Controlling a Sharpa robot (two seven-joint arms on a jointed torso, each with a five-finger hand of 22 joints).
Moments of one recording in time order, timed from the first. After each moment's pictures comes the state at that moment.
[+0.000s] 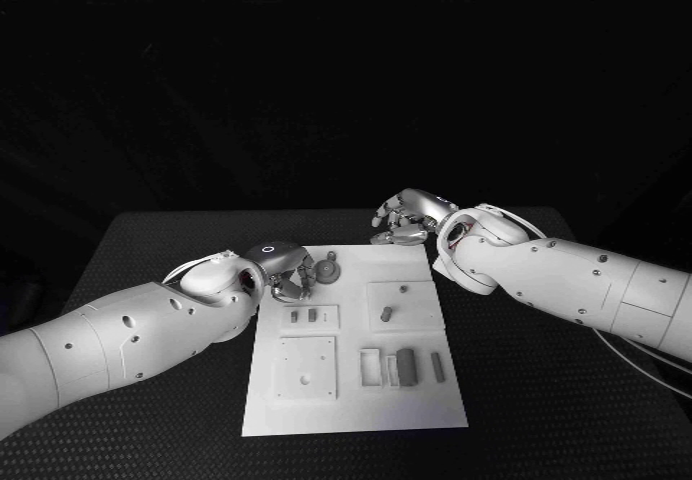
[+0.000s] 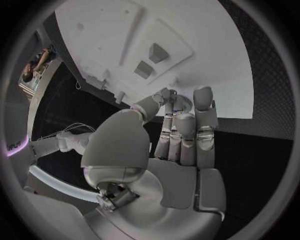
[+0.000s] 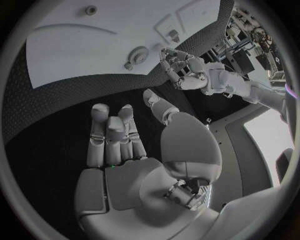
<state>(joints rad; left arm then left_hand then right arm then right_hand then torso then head) 1.21 -0.57 -0.13 1.21 -1.58 -0.26 -0.02 1.21 -0.09 0.61 -0.27 0.08 0.99 0.13 0.35 0.42 1.25 0.04 0.09 0.28 1.28 -0.05 1.34 0.51 0.04 1.42 -0.15 0.34 1.31 1.18 -0.70 0.06 1.31 -1.33 -0.35 -0.10 1.03 -0.16 0.57 -0.21 0.06 0.90 0.14 0.24 0.52 0.97 0.03 1.07 0.83 1.17 -0.08 1.43 0.78 0.25 1.12 -0.02 0.93 1.31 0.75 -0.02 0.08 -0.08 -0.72</state>
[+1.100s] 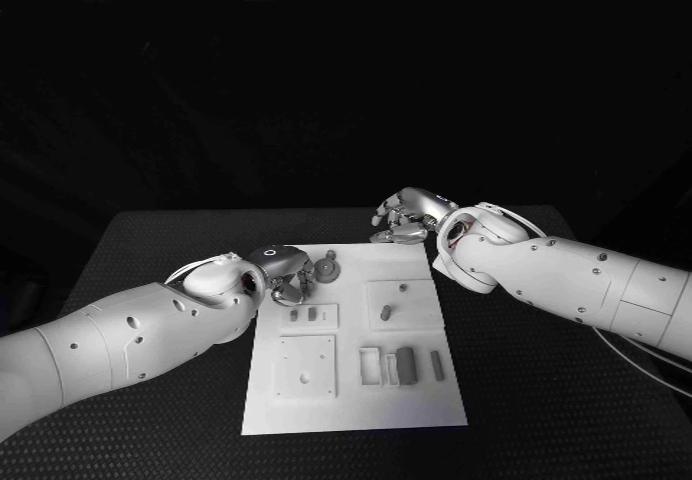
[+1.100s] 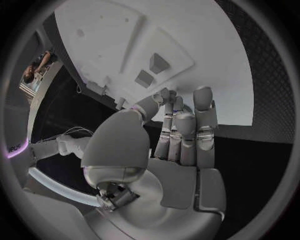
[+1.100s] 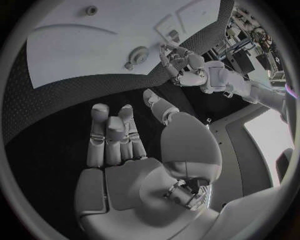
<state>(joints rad) 1.21 -0.56 -0.15 1.20 -1.59 -0.24 -0.02 1.21 -0.09 0.61 -0.27 0.08 0.99 0.13 0.35 0.42 1.25 0.04 0.09 0.29 1.27 -0.06 1.34 0.50 0.04 1.41 -0.15 0.34 1.31 1.18 -0.70 0.06 1.31 -1.33 -0.35 -0.10 1.03 -0.16 0.57 -0.21 0.06 0.90 0.14 0.24 0.52 0.97 0.03 1.07 0.83 1.17 -0.08 1.43 0.78 0.25 1.12 -0.01 0.93 1.31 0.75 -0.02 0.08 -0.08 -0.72</state>
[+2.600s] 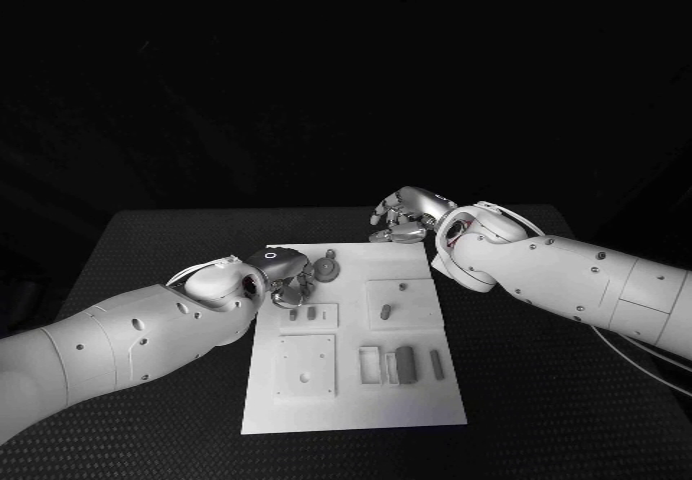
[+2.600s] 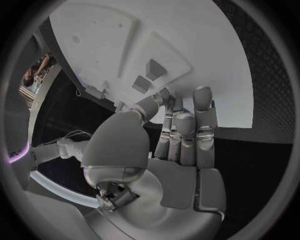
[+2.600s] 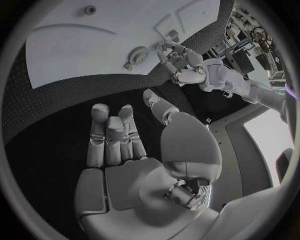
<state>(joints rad) 1.21 -0.54 -0.18 1.17 -1.59 -0.26 -0.01 1.20 -0.10 0.60 -0.27 0.08 0.97 0.14 0.34 0.42 1.25 0.03 0.08 0.29 1.28 -0.06 1.34 0.51 0.04 1.41 -0.15 0.34 1.31 1.18 -0.70 0.06 1.31 -1.33 -0.34 -0.10 1.03 -0.16 0.57 -0.21 0.06 0.90 0.14 0.24 0.52 0.97 0.03 1.07 0.83 1.17 -0.08 1.43 0.77 0.25 1.12 -0.01 0.93 1.31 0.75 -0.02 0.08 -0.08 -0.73</state>
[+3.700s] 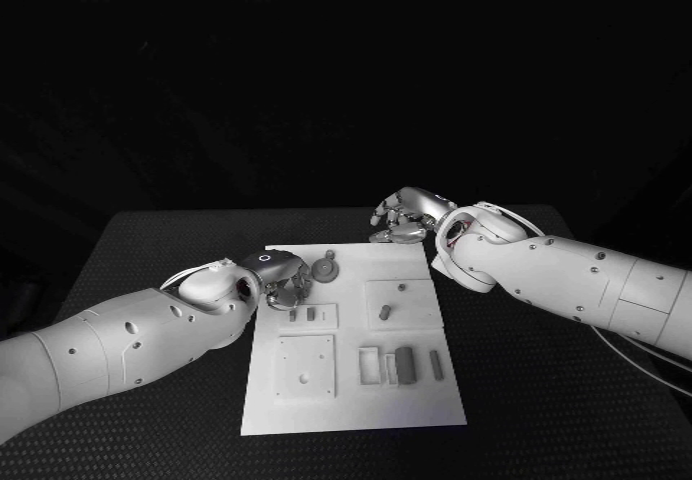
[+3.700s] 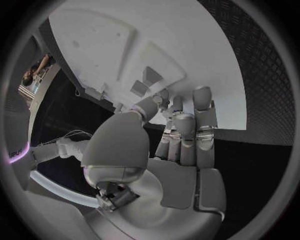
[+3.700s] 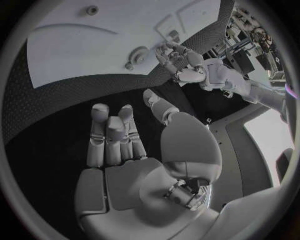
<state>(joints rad) 1.20 -0.56 -0.18 1.17 -1.59 -0.27 -0.01 1.18 -0.13 0.56 -0.28 0.08 0.83 0.12 0.27 0.39 1.25 0.05 0.07 0.29 1.27 -0.05 1.34 0.52 0.04 1.42 -0.15 0.33 1.31 1.18 -0.70 0.06 1.31 -1.33 -0.34 -0.10 1.03 -0.16 0.57 -0.21 0.06 0.90 0.14 0.24 0.52 0.96 0.03 1.07 0.83 1.17 -0.08 1.43 0.77 0.25 1.12 -0.01 0.93 1.31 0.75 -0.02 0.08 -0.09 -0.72</state>
